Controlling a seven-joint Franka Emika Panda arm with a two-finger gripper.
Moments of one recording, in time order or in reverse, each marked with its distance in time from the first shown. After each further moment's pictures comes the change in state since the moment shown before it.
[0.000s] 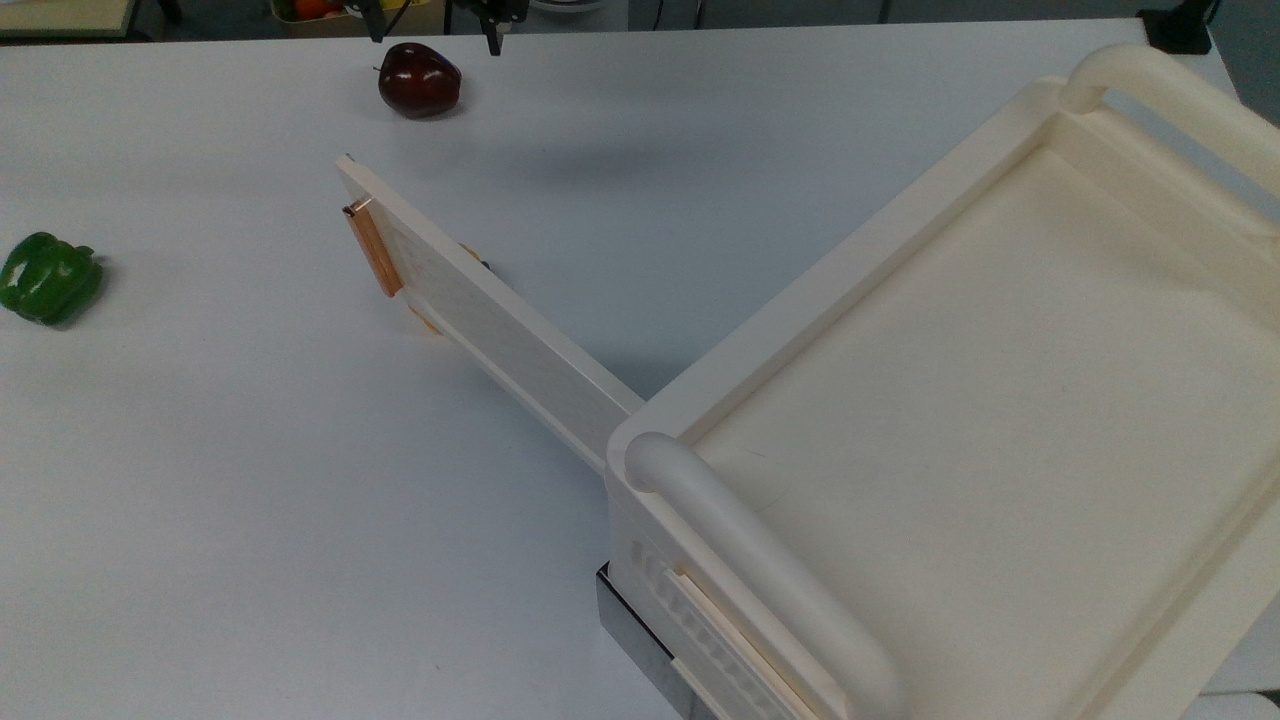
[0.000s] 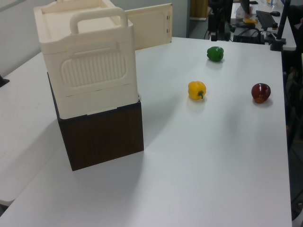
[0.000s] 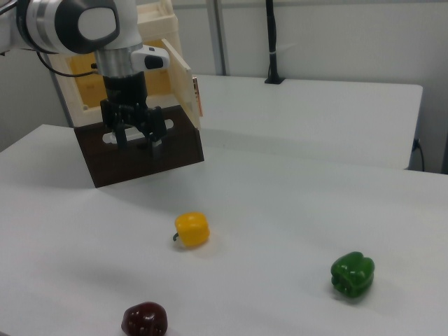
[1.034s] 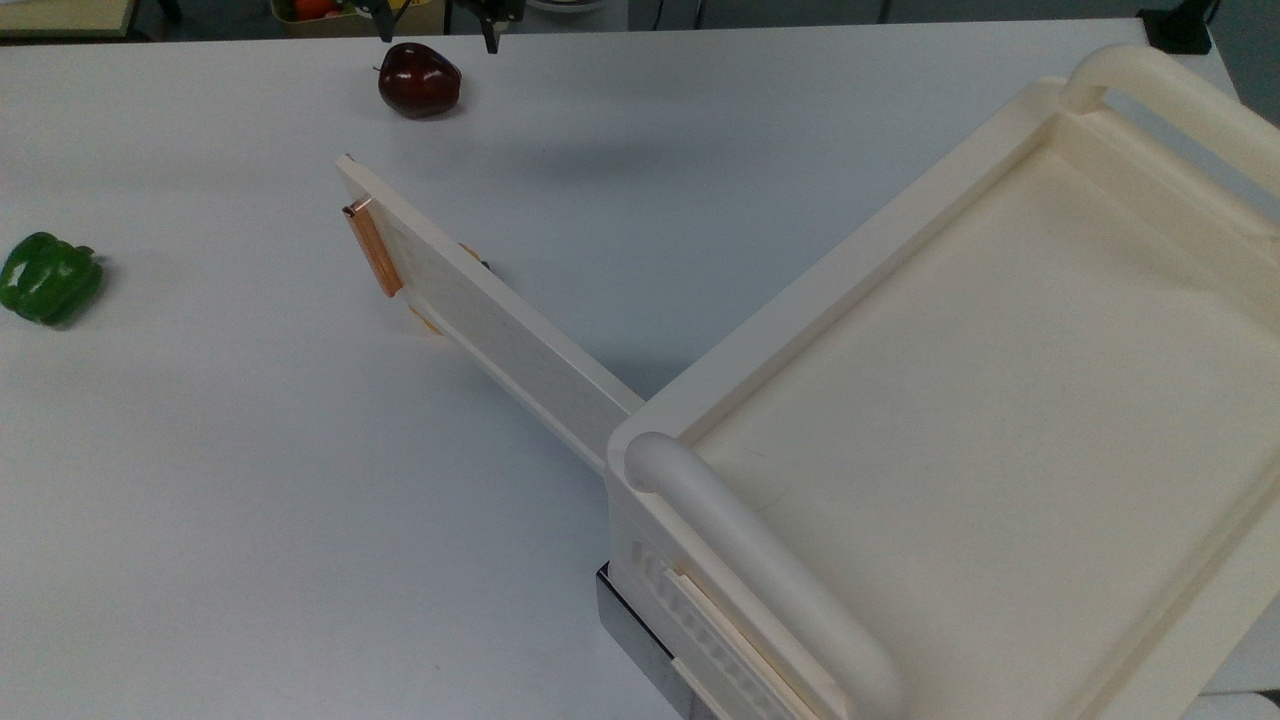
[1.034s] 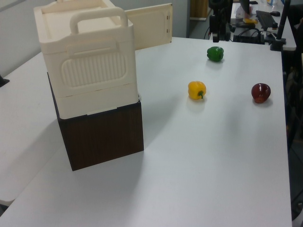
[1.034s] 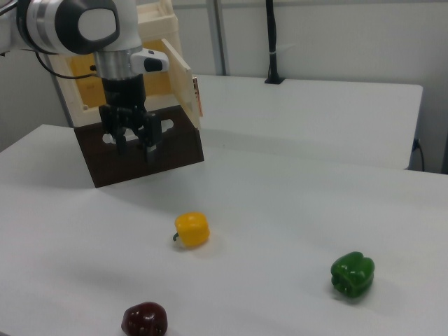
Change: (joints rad) arm 0.001 0.000 0.000 -0.003 0.000 -0.031 -0.011
